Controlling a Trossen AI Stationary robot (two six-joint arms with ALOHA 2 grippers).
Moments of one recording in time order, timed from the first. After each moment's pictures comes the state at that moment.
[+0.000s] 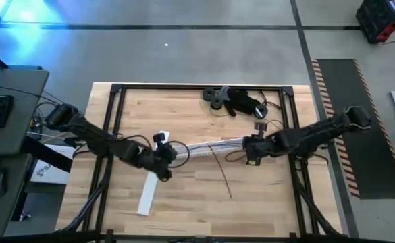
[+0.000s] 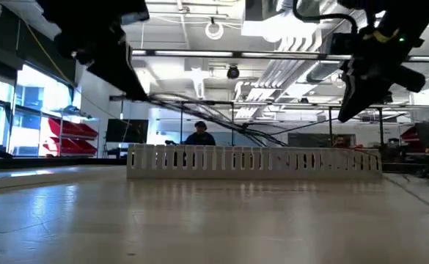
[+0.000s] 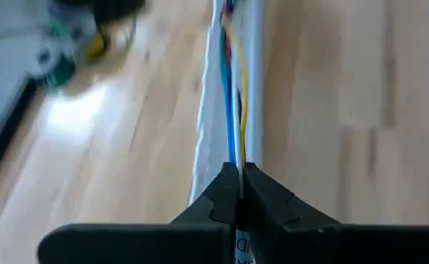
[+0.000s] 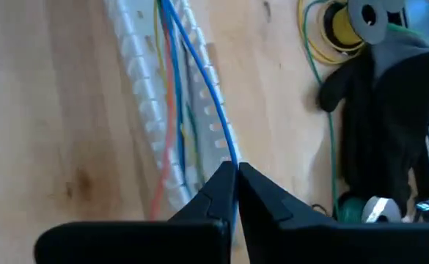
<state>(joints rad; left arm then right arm) -0.35 1.43 0.86 -0.45 -0.57 -0.29 0.21 1.23 0.75 -0.76 0.50 0.20</state>
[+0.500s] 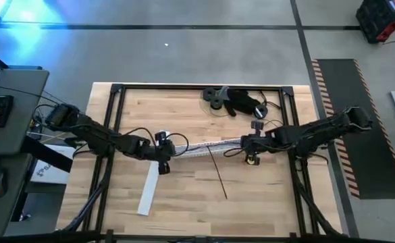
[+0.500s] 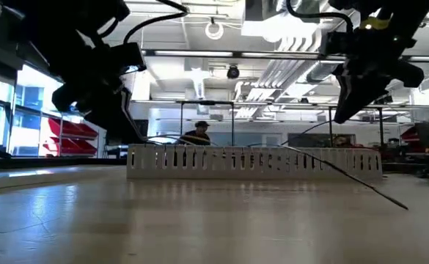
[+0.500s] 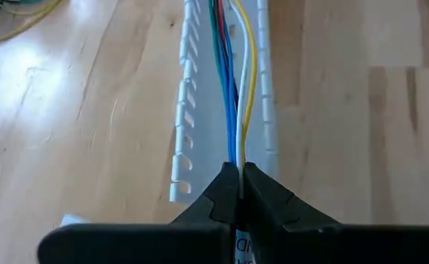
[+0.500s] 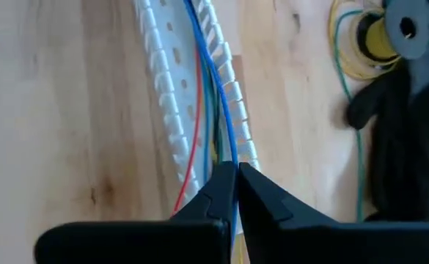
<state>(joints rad) -0.24 1.43 0.62 -0.11 -0.41 -0.20 0.18 1.23 0.75 -0.72 0.38 0.16</state>
